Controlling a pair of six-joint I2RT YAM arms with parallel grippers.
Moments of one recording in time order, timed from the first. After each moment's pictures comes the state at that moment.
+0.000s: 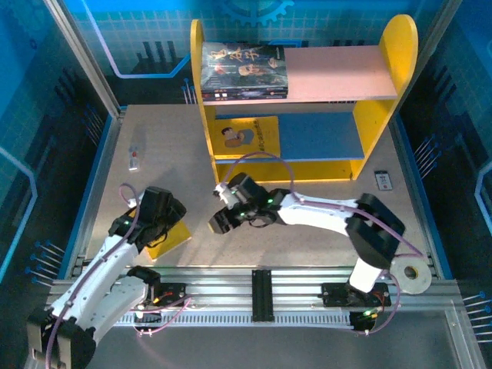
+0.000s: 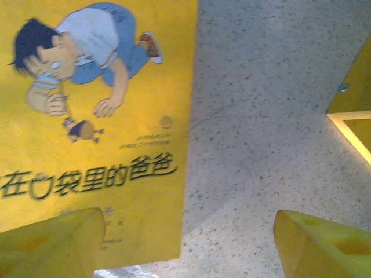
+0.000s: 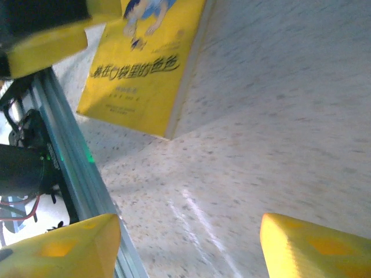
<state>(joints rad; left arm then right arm) -0.28 0.78 0.58 -0.81 -0.18 -1.07 0.98 1.75 1.14 -0.21 -0.30 0.35</state>
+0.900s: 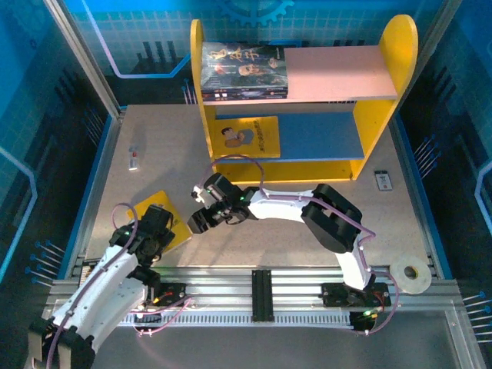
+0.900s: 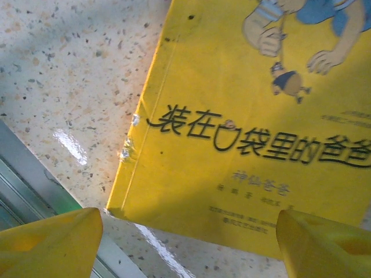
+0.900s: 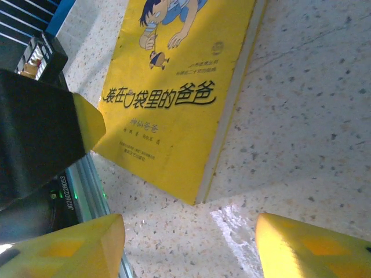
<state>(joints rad) -0.28 0.74 0.45 -1.05 -0.25 -1.29 0.99 2.04 1.36 -0.15 -0.43 0.42</state>
